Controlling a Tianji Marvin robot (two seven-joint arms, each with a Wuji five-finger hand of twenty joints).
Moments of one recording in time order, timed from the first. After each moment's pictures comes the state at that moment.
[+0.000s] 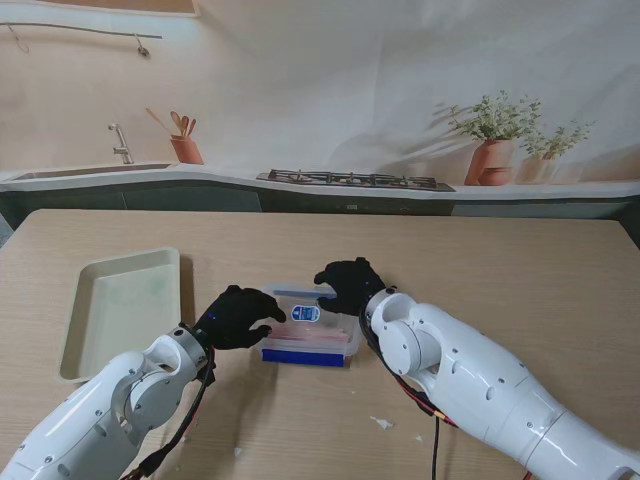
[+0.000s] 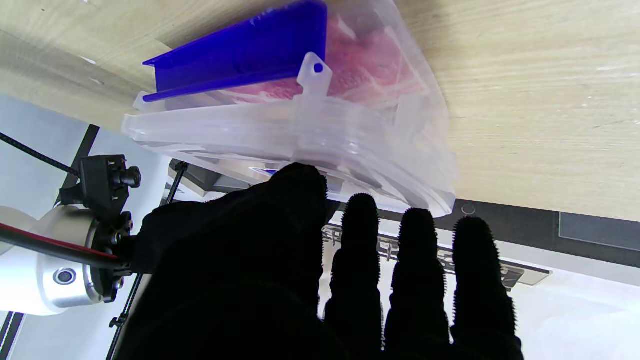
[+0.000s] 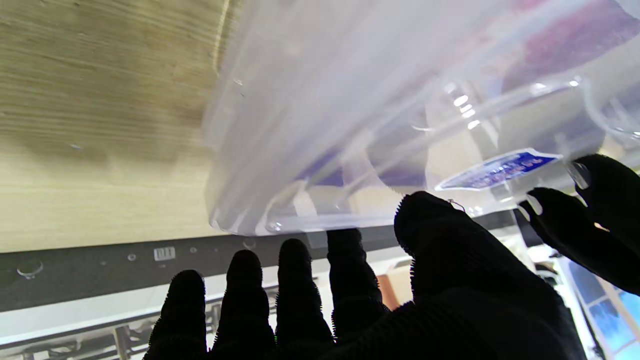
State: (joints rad) left arm 1.47 -1.05 -1.08 -1.49 0.88 -0.25 0.03; right arm -1.09 -1.12 0.69 -1.30 -0.69 0.15 0.05; left_hand 0.93 -0.35 0.62 -0.08 0.67 0.05 0.42 0.28 0.50 0.12 0.44 0.33 0.34 0.17 0.45 0.41 0.05 0.22 0.93 0.47; right_hand 0.63 -0.17 0.43 -0.07 0.36 0.09 0.31 0.37 0.21 0.08 0.41 0.22 0.12 0.06 0.29 0.22 -0.07 0.09 0.28 0.60
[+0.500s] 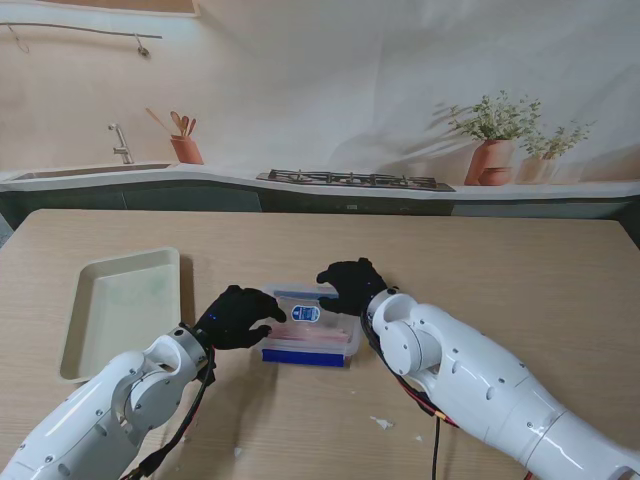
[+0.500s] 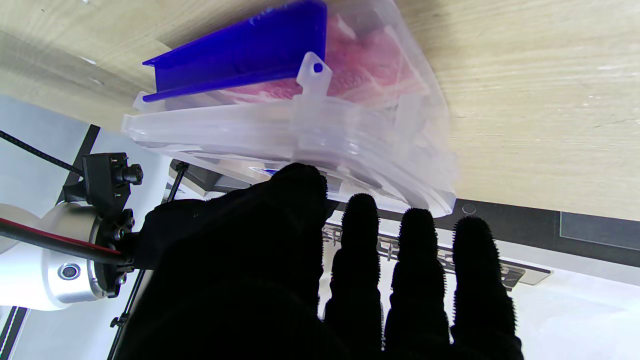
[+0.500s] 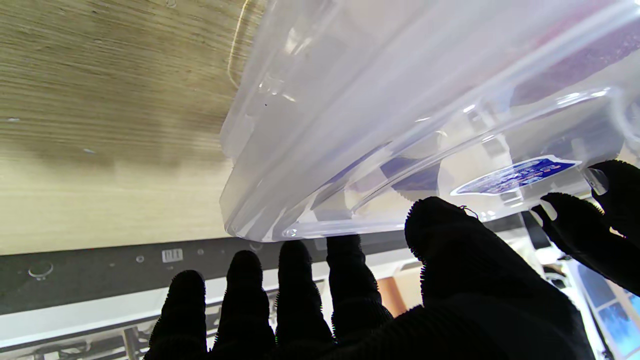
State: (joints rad) left arm 1.47 -1.05 -1.08 -1.49 0.88 -0.25 0.04; right arm -1.09 -1.12 0.69 -1.29 -0.69 0.16 0.04; left_hand 0.93 -0.35 0.62 -0.08 0.67 0.05 0.42 0.28 0.50 0.12 0.44 0.33 0.34 0.17 0.45 0.41 0.05 0.22 0.93 0.47; right_hand 0.59 -0.17 0.44 -0.08 0.34 0.09 0.32 0.36 0.21 0.08 0.41 0.22 0.12 0.06 0.29 0.22 -0.07 0.09 0.28 0.60
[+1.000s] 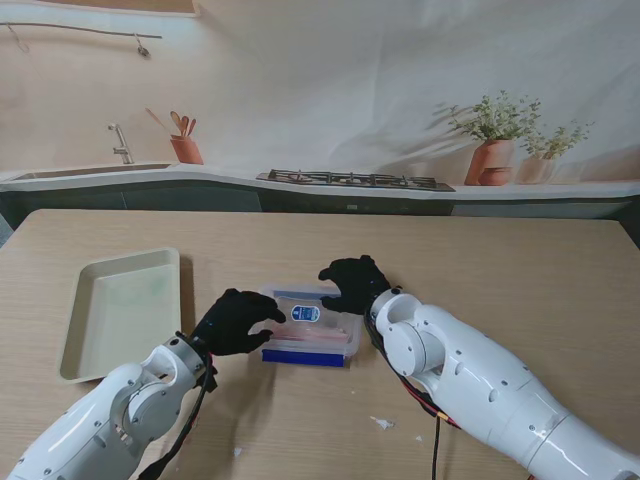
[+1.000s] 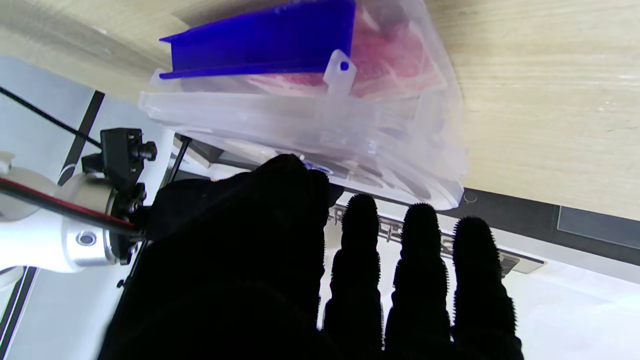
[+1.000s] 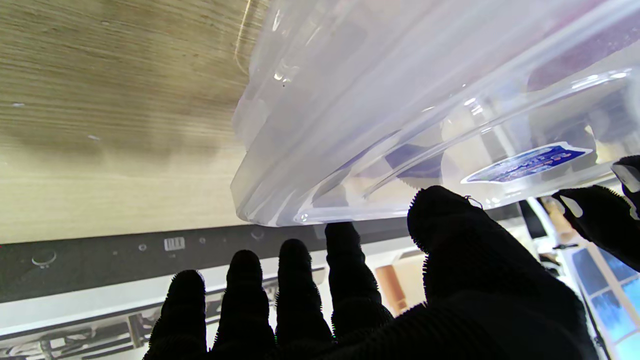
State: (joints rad) left arm 1.52 -1.07 -1.10 -1.48 0.86 -0.28 0.13; right arm -1.11 -1.12 0.72 -1.29 -0.71 0.13 0.01; left_hand 0.84 -0.38 0.64 -0.08 0.67 0.06 0.43 0.28 0.49 0.12 0.44 0.33 0.36 0.19 0.48 0.41 0.05 0.22 0.93 0.47; right_hand 0.58 -0.22 0.44 -0.08 0.34 0.09 0.33 0.35 0.21 0.08 0.41 0.22 0.12 0.06 0.29 0.22 -0.07 0.09 0.28 0.60
